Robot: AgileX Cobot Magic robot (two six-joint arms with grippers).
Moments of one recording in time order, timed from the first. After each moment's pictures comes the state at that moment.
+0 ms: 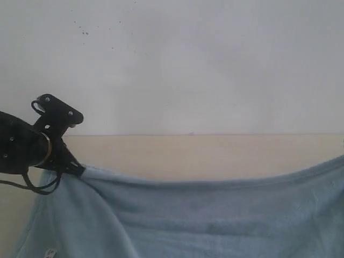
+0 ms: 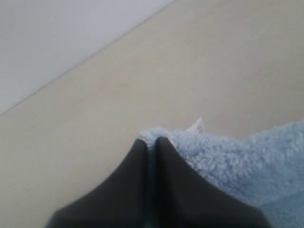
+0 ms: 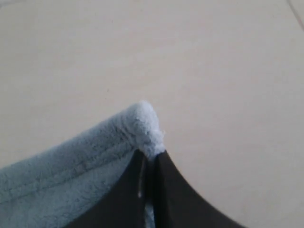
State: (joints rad) left arm -0.34 1.85 -1.04 1.62 0.46 -1.30; right arm -0.27 1.85 -1.14 0.40 0.20 -0.41
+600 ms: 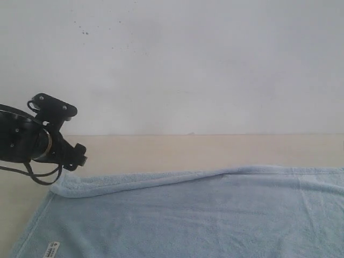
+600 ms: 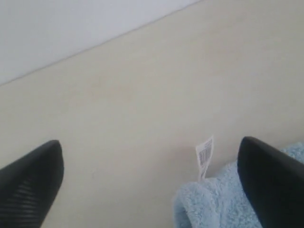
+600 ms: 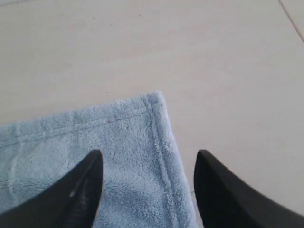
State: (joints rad) left arm -0.27 1.94 -1.14 1.59 0.38 -1.38; right arm -0.27 1.85 -1.14 0.41 0.19 -0.44
